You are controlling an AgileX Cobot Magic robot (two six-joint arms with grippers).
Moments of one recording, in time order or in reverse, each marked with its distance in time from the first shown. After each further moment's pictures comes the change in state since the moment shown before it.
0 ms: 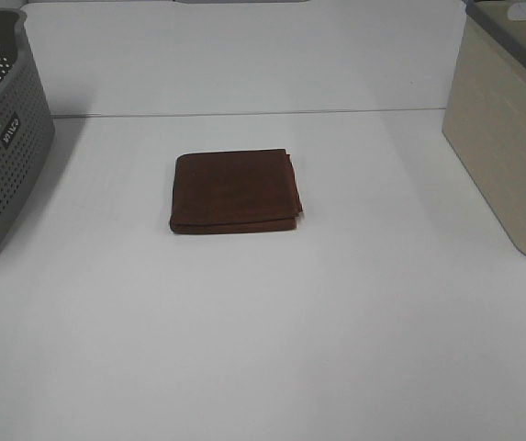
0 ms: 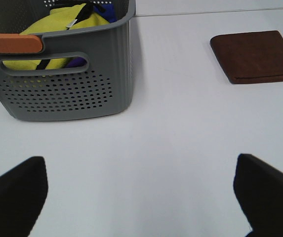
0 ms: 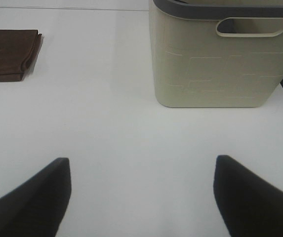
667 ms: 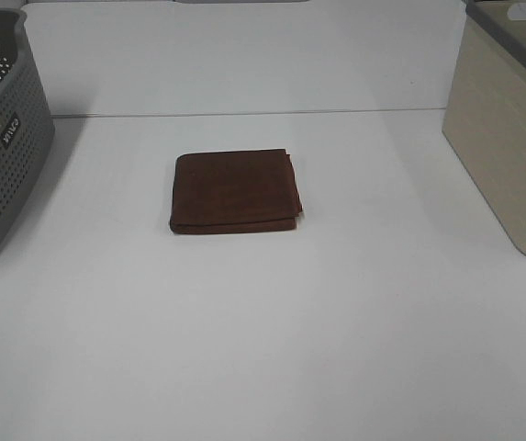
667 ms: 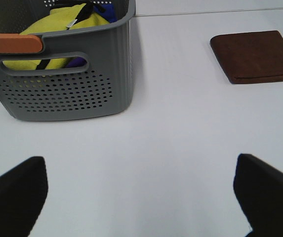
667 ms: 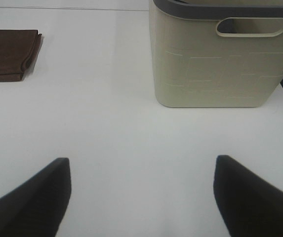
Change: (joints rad) left arm 0.000 0.000 0.000 0.000 0.000 0.000; right arm 0.000 0.000 0.000 0.000 0.000 0.000
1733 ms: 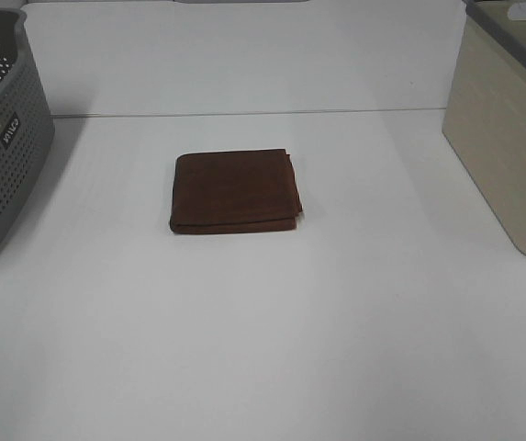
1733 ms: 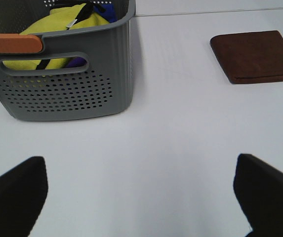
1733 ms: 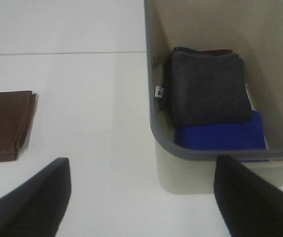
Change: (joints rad) left arm 0.000 0.000 0.000 0.000 0.000 0.000; right arm 0.000 0.890 -0.429 0.039 -0.359 -0.001
